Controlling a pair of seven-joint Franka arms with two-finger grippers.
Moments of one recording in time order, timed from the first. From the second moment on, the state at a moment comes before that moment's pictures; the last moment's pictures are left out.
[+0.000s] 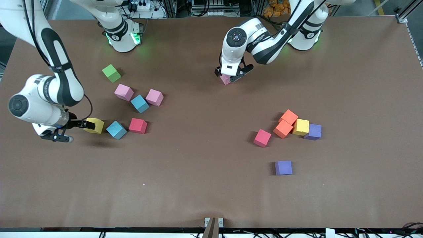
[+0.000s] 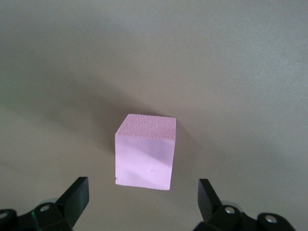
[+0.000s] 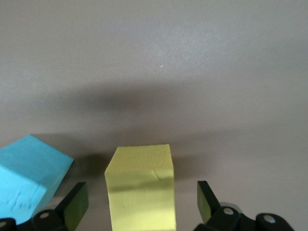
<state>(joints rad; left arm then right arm) -0.23 0.33 -0.76 -2.24 -0.02 2.39 -1.54 -0.07 0.39 -0.10 -2.10 0.07 2.40 -0.03</state>
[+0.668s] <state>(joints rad) -0.26 0.40 -0.75 -2.27 -0.01 2.49 -1.57 -0.07 0.46 -0.09 -2.14 0.09 2.49 -0.03</state>
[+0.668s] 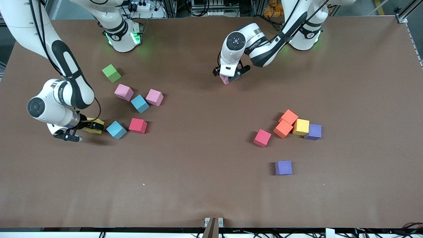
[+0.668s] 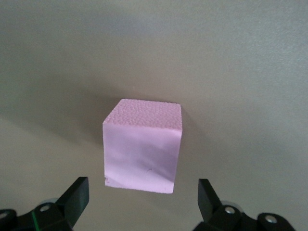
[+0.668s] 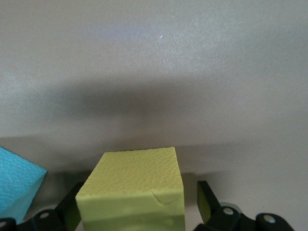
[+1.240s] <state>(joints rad) -0.27 0.47 -0.68 -2.27 0.03 2.54 -1.57 -0.07 0.46 -0.09 -2.15 0.10 2.48 -0.02</state>
